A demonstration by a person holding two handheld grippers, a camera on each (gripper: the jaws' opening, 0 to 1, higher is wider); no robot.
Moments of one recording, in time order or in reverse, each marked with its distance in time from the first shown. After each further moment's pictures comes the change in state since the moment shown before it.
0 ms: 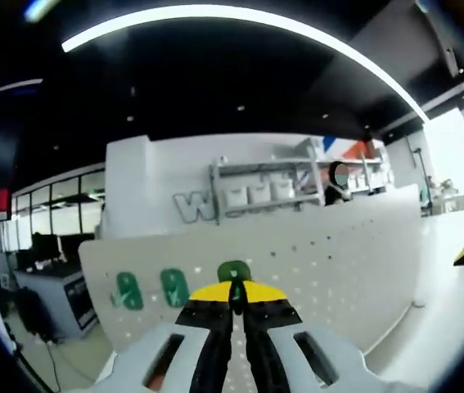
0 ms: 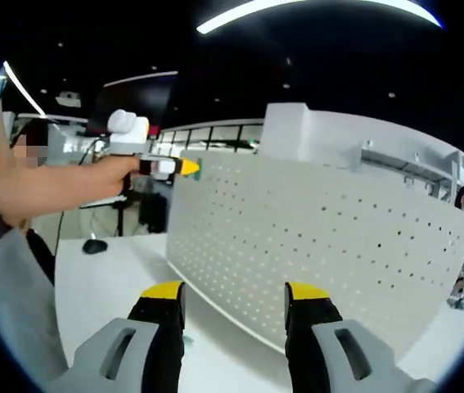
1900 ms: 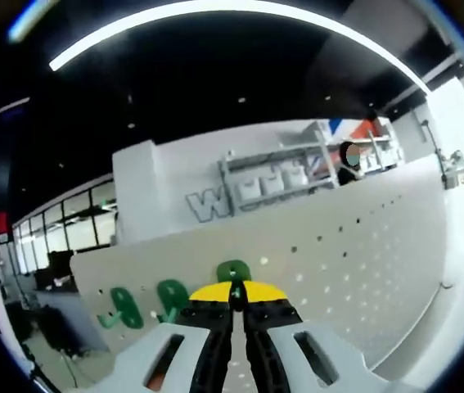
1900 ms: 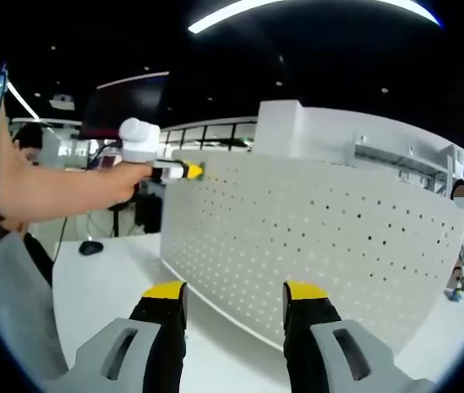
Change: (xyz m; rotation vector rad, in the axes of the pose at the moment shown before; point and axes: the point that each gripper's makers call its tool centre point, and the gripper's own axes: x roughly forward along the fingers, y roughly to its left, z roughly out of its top) left arm 0.033 0.007 -0.010 0.140 0.027 0.088; right arm -0.006 -0.012 -0.006 0.028 0.009 -0.021
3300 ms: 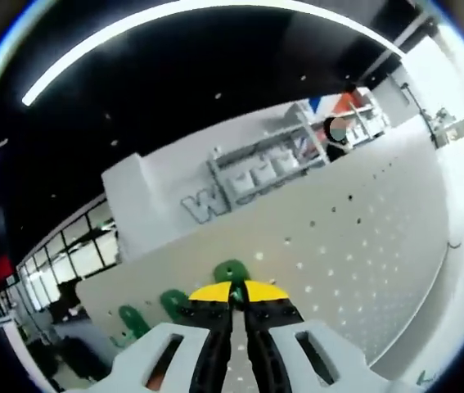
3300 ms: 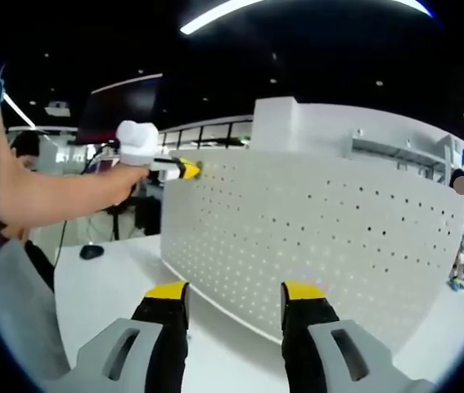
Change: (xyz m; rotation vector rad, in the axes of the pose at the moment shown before) left arm 0.000 -0.001 0.000 0.153 0.024 -0.038; right arm -0.001 -0.001 -0.007 0.041 0.007 -0.003
